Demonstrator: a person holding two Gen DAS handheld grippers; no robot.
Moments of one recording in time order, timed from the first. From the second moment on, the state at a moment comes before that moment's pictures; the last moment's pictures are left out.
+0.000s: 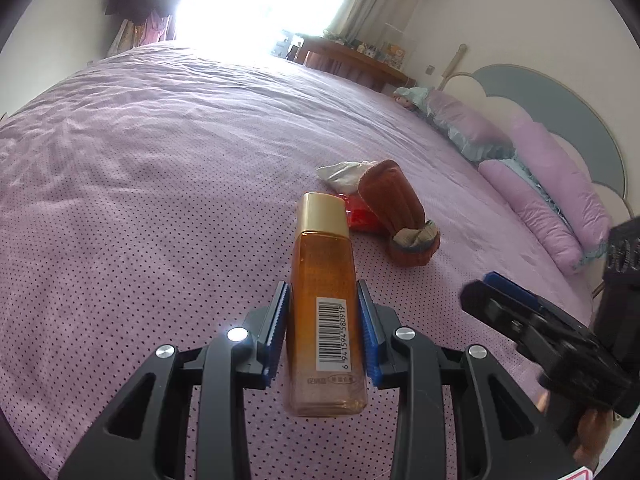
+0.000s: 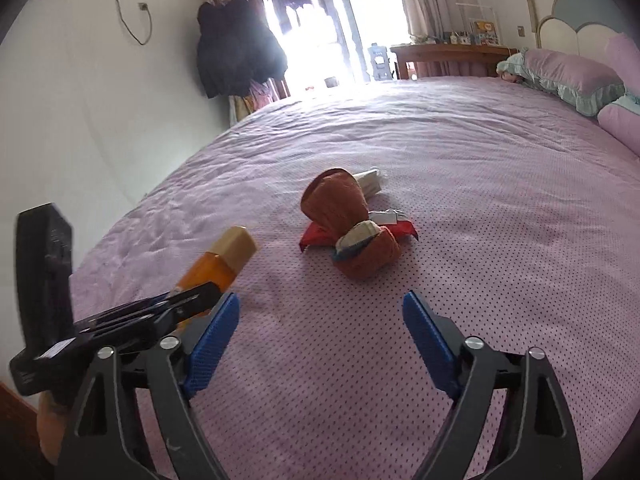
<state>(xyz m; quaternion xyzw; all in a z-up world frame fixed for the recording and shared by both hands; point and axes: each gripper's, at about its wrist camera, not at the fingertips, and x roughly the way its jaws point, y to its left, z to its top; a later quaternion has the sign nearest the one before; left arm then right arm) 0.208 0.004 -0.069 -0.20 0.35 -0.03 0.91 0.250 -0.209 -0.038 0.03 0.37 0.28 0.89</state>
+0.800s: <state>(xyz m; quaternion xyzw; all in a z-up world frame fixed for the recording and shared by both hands) 0.188 -0.023 -0.065 -0.19 0.35 -0.09 0.91 0.240 -0.240 -0.045 0.07 0.36 0.29 0.88</state>
